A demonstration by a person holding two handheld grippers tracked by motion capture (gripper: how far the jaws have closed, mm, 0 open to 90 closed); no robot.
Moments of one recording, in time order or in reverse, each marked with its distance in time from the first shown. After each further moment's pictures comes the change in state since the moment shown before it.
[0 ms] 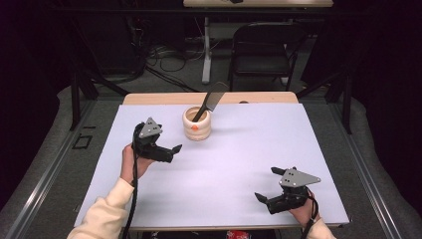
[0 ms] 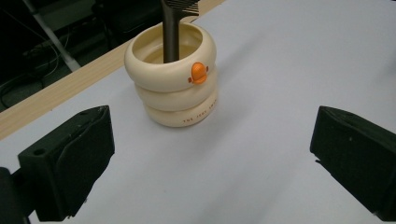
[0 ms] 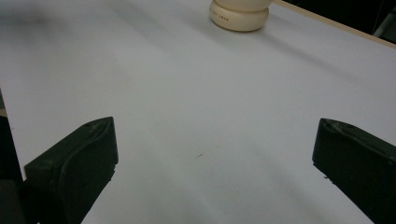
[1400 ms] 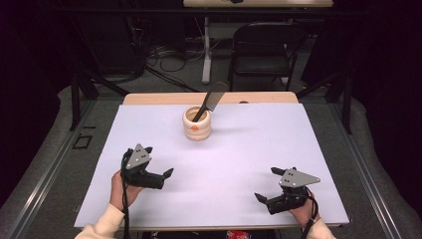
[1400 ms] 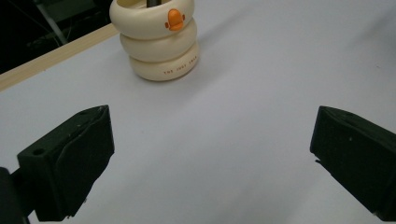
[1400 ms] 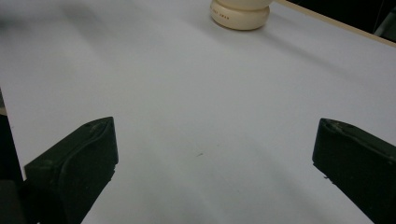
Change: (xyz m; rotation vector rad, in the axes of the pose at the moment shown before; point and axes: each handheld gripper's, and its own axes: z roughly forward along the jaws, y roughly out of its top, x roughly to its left) left arm -0.033 -0.057 -0.036 -0.014 0.017 -0.028; right arm 0.000 0.000 0.000 0.005 0.001 0.000
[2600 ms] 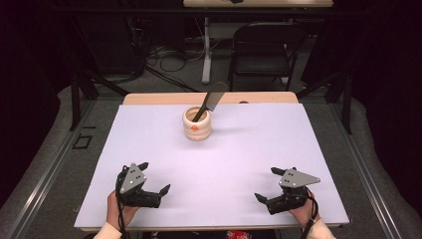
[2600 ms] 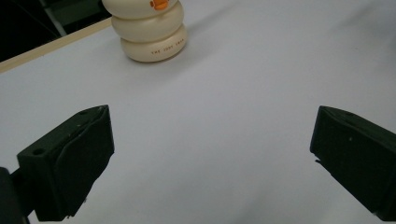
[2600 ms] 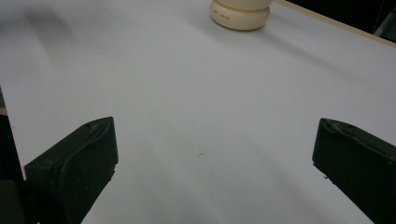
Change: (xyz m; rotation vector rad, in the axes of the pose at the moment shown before) left arm -0.026 -0.036 -0.020 -0.036 0.022 -0.009; right arm 0.000 0.000 0.000 0.000 0.000 -0.001
